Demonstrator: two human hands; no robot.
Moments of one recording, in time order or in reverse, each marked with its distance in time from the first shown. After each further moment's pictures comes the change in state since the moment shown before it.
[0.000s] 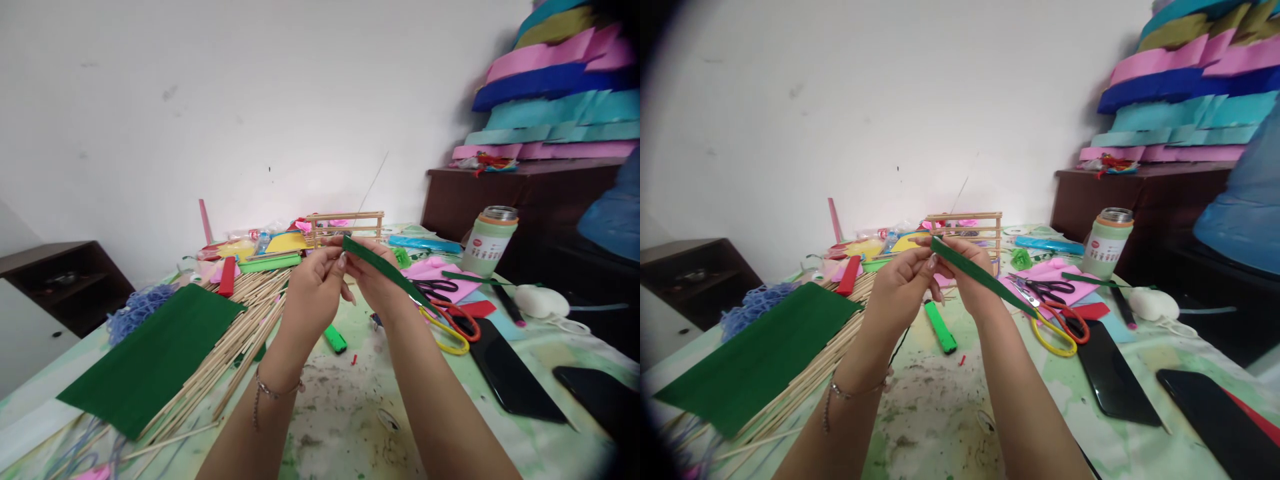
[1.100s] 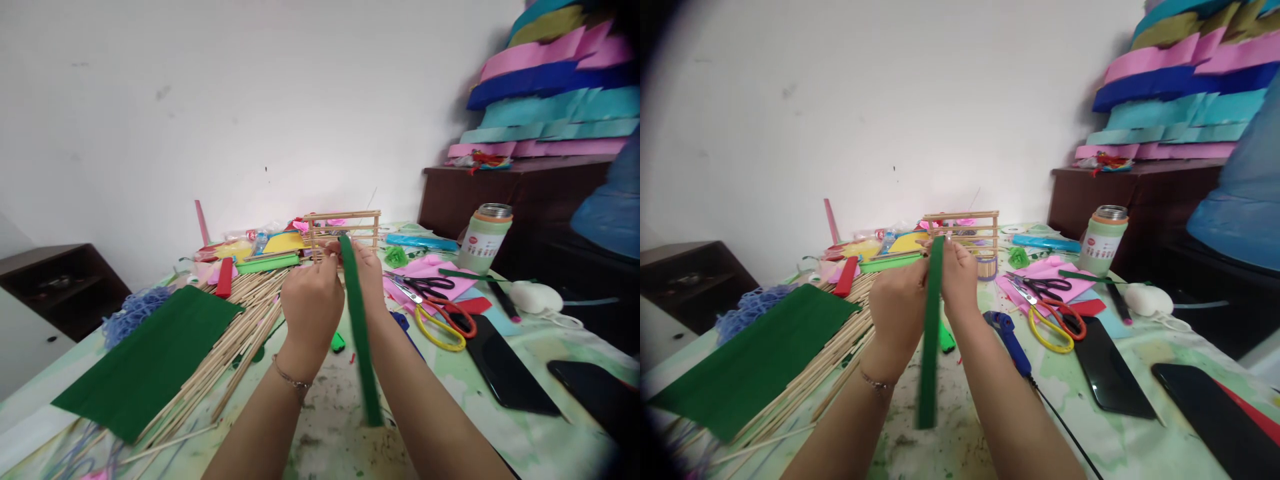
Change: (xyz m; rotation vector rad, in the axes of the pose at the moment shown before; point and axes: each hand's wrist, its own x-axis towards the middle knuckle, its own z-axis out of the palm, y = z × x) left_hand -0.005 -0.021 0.008 1.245 0.388 0.528; right_hand 0.003 0.028 0.014 -0.070 0.371 0.011
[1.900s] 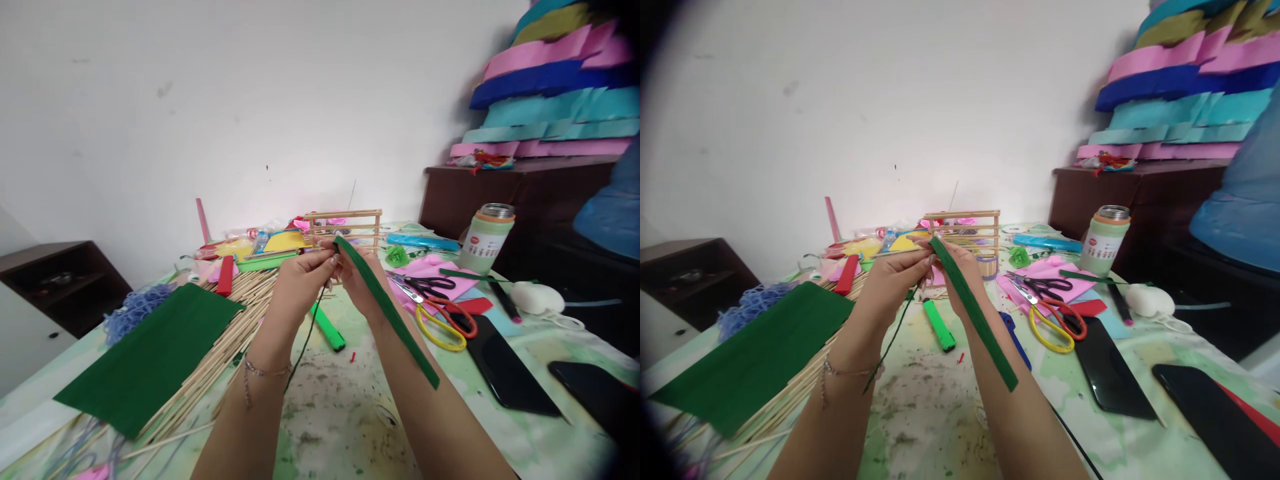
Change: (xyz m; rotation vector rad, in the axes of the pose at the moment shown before) left_hand 0.024 -0.024 -0.011 -1.223 -0.417 -0.616; right_hand 0.004 -0.006 -0.011 0.137 -0.380 0.058
